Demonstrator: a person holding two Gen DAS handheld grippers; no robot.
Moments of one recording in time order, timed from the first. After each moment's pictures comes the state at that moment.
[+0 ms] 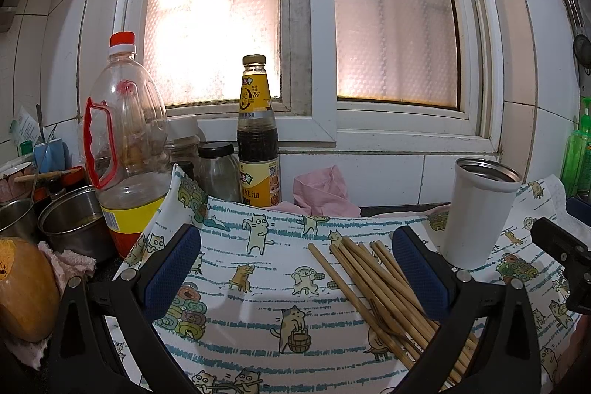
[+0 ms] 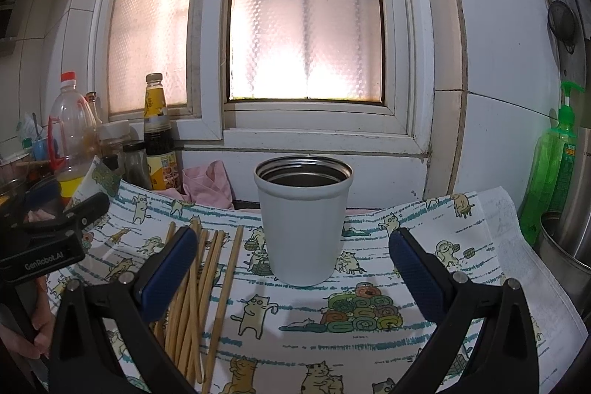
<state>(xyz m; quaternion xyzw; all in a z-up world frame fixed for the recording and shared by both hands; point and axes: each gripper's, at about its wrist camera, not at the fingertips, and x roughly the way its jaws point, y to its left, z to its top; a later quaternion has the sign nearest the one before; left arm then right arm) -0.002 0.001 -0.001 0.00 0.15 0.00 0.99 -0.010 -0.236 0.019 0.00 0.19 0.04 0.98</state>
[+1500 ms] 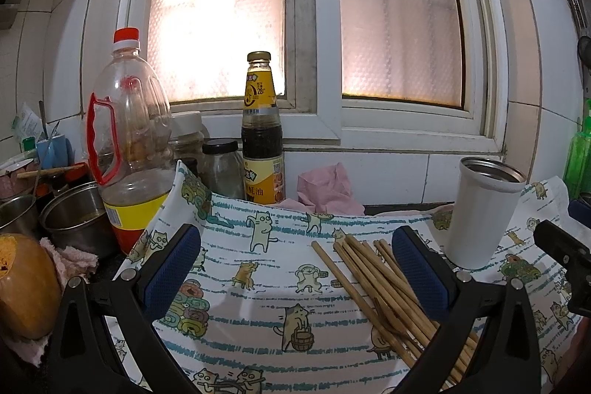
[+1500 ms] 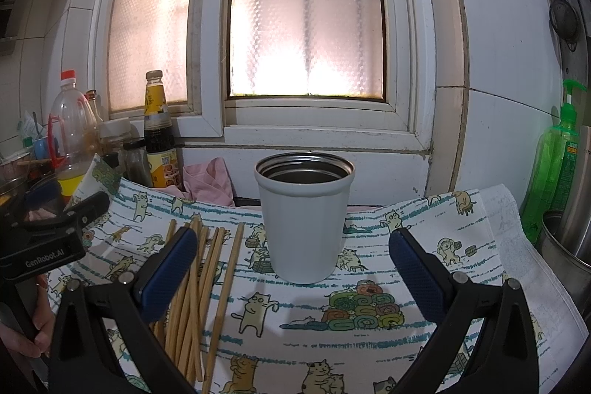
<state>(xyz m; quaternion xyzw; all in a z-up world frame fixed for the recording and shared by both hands) -0.002 0.004 -0.001 0.00 0.15 0.00 0.99 -0.010 -0.237 0.019 0.00 0.19 0.04 0.98</state>
